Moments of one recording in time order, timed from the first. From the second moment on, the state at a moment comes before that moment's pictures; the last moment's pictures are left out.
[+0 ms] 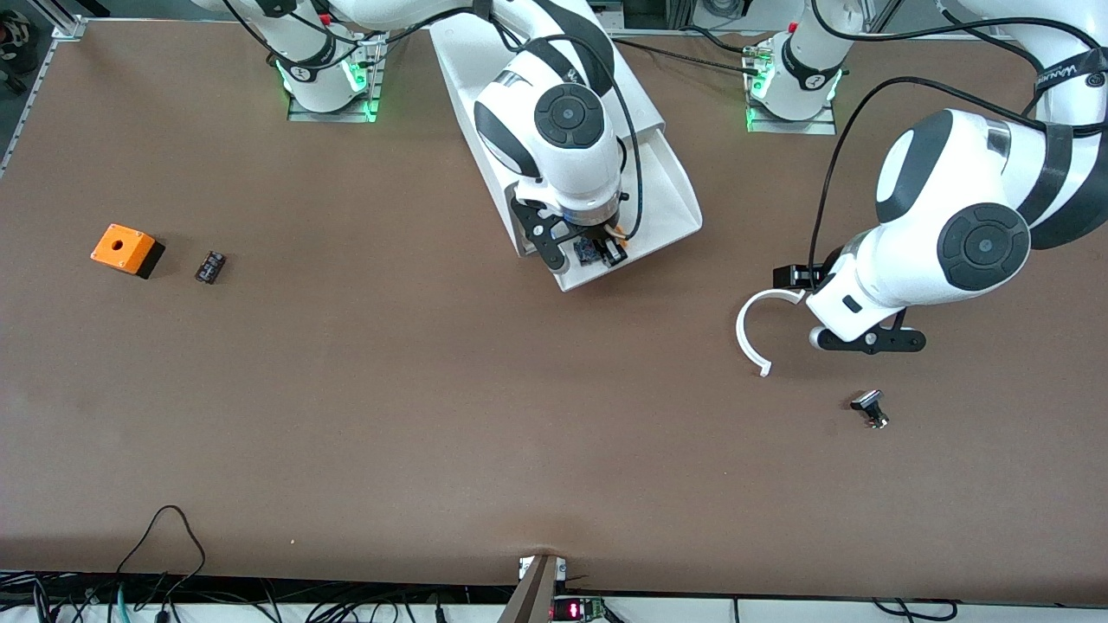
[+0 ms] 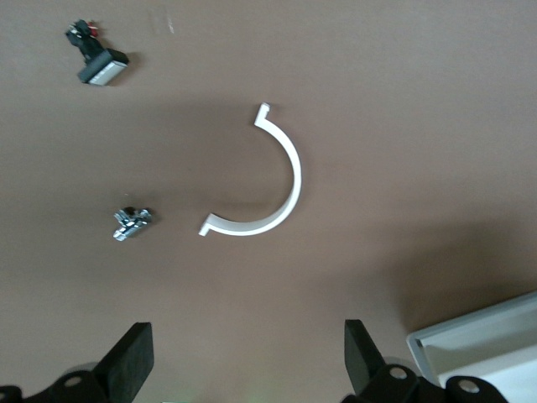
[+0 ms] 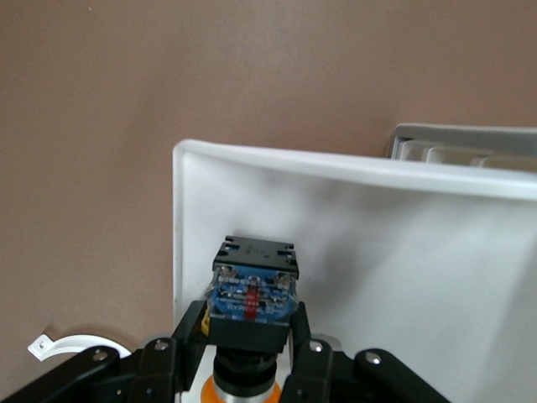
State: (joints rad) left arm -0.06 0.40 -0.21 -1.43 0.07 1.52 -0.28; right arm 0.77 0.75 0.11 -1.02 0.06 1.84 1.85
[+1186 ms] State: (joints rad) left arm -0.29 0.46 -0.29 -1.60 0.04 1.81 -1.01; right arm 0.39 0.59 -0.03 -1.04 0.16 1.59 0.65
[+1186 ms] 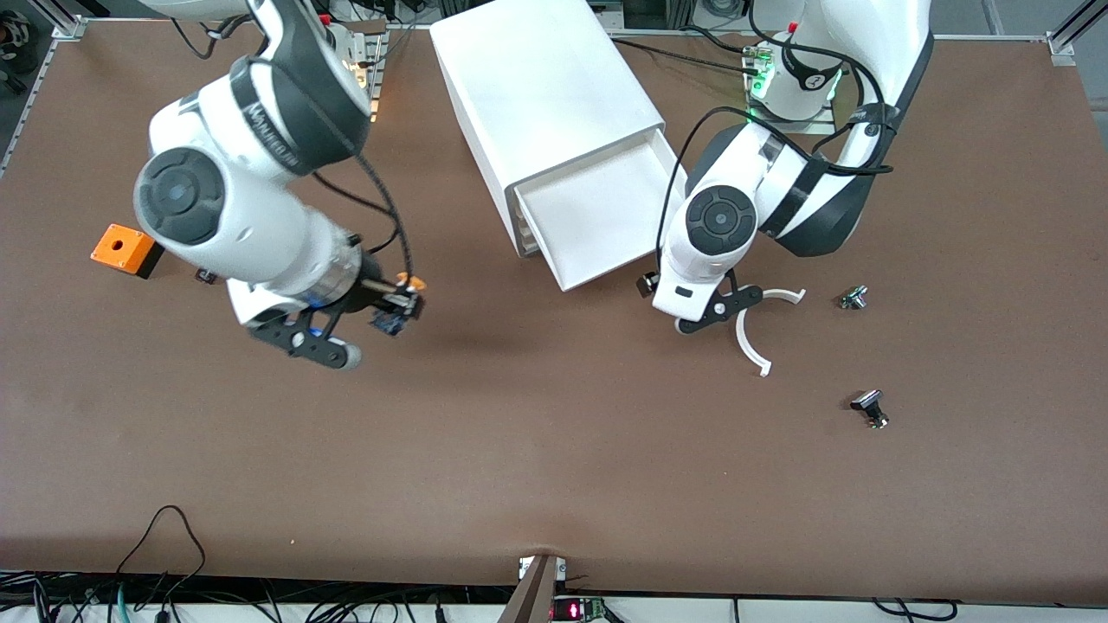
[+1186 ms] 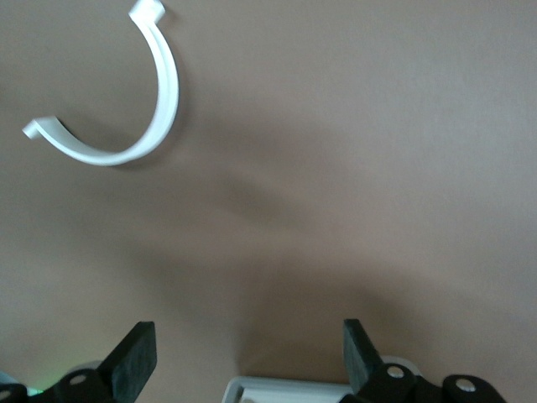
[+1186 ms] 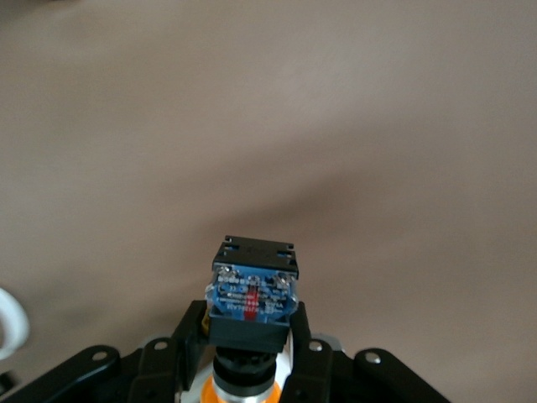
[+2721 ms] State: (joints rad) left arm -0.28 0.41 -0.51 -1.68 -0.01 1.74 -1.18; right arm 0.29 0.56 -0.37 -1.88 0.25 2.34 -0.22
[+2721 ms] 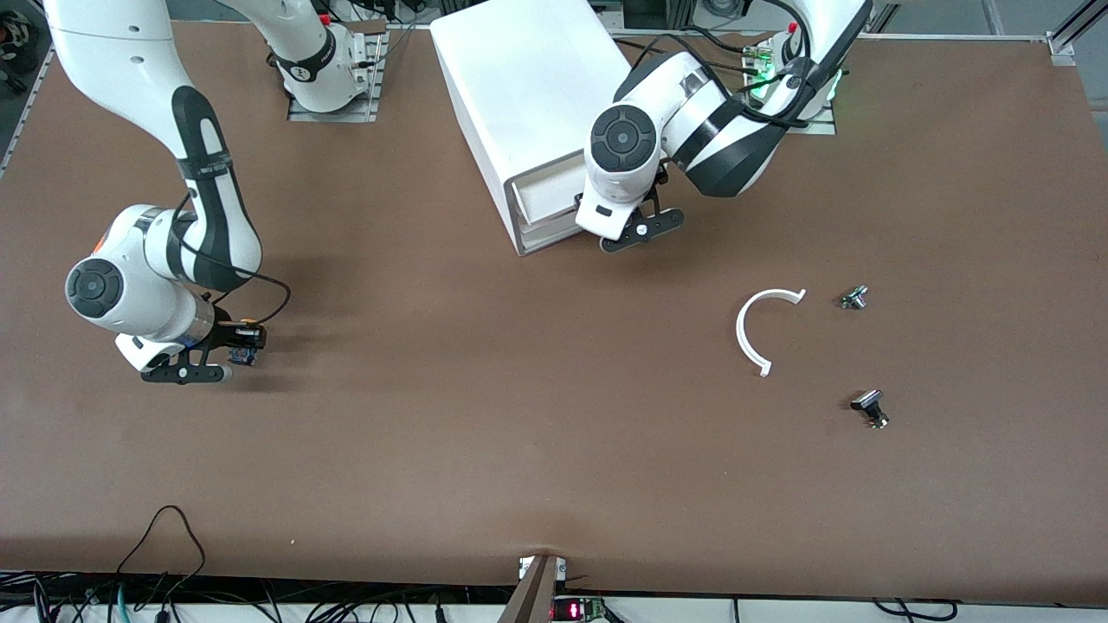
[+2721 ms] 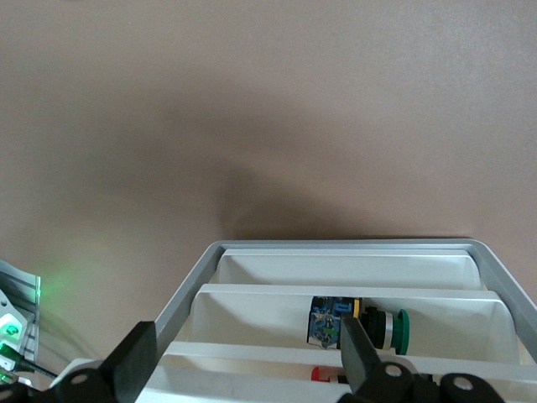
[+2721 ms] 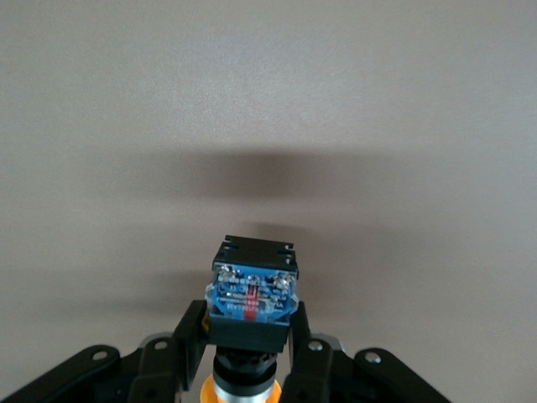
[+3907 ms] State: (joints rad) left arm -0.29 0.43 -0.54 -1.71 -0.01 1.77 -1.19; right arm 0.30 0.58 -0.36 -1.81 0.30 2.38 -0.25
